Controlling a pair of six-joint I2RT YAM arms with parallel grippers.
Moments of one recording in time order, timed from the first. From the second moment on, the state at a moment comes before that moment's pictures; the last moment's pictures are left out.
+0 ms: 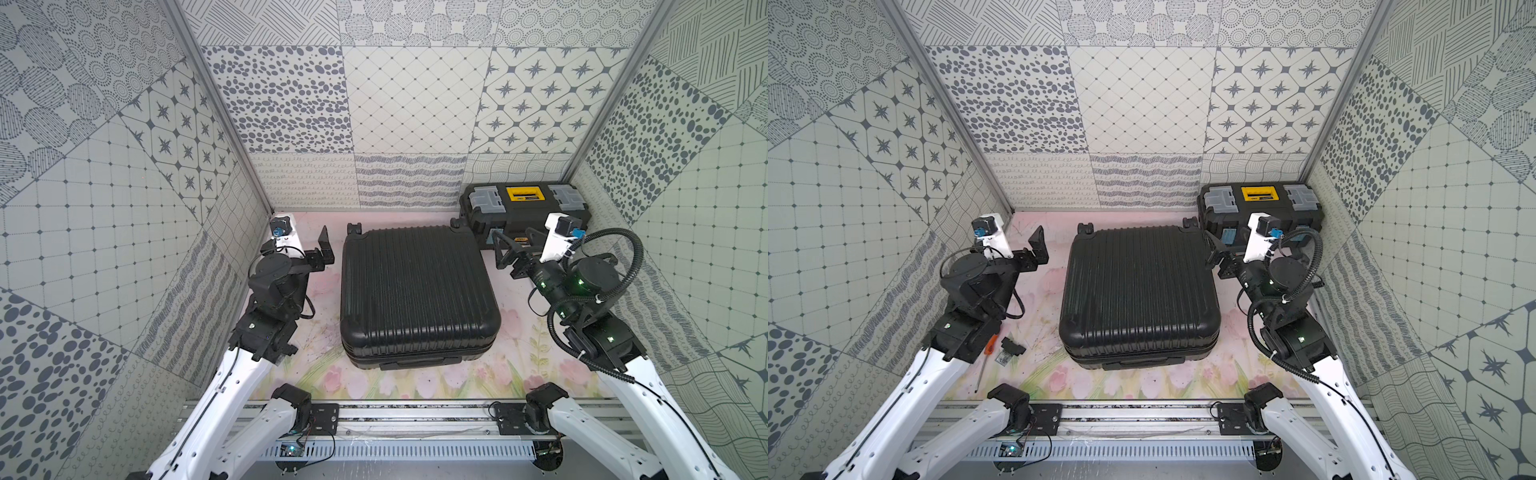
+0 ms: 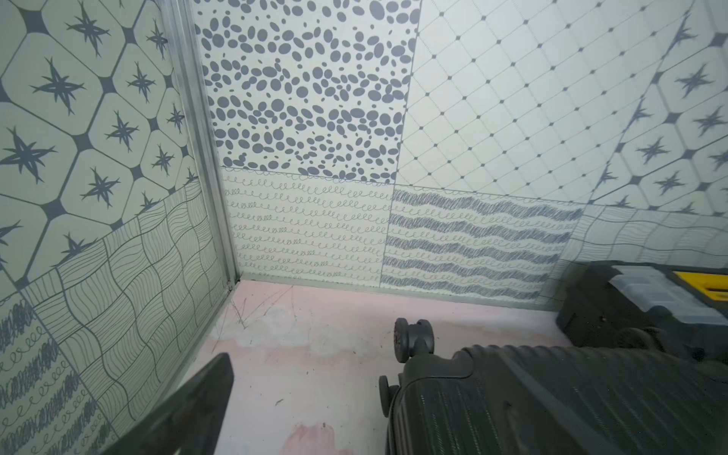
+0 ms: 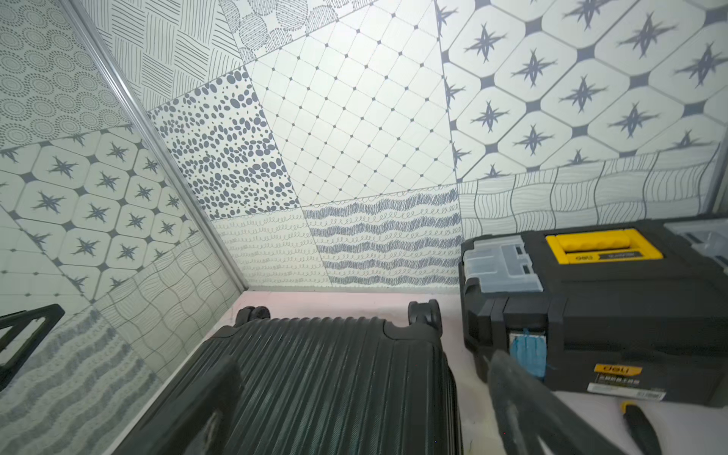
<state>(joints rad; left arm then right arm) -0.37 0.81 0.97 -0.21 -0.35 -0.11 0.42 0.75 0.99 -0.25 0.06 0.32</state>
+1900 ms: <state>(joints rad) -0.38 0.85 0.91 -0.93 0.31 -0.66 0.21 1.69 1.59 -0.83 -0.41 0.37</state>
